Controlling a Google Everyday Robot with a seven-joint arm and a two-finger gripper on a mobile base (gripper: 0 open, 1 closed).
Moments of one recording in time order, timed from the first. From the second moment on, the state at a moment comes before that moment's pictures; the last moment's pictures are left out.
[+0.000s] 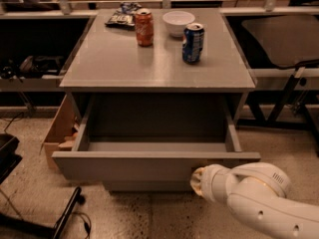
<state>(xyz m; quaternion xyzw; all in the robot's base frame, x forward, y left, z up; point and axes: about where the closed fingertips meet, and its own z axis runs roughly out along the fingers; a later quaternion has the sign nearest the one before) 0.452 -0.121 0.607 -0.66 0.68 -0.08 0.31</state>
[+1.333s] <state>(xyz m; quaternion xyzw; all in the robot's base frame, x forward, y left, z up) 0.545 -0.087 0.601 -0.68 0.64 -0.07 0.35</state>
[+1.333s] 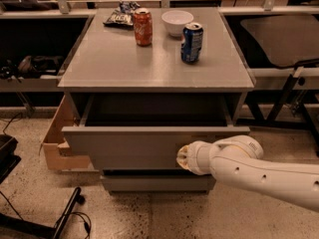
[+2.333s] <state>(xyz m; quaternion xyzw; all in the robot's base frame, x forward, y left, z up) 0.593 -0.074 0.610 -0.68 0.63 -0.08 0.36</state>
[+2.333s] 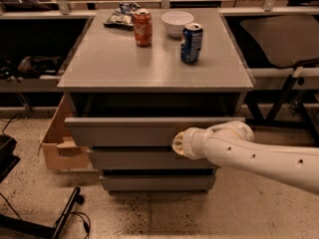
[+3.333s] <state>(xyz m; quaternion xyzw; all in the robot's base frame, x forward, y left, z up) 0.613 -0.073 0.590 -0.69 0.63 -0.05 0.35</state>
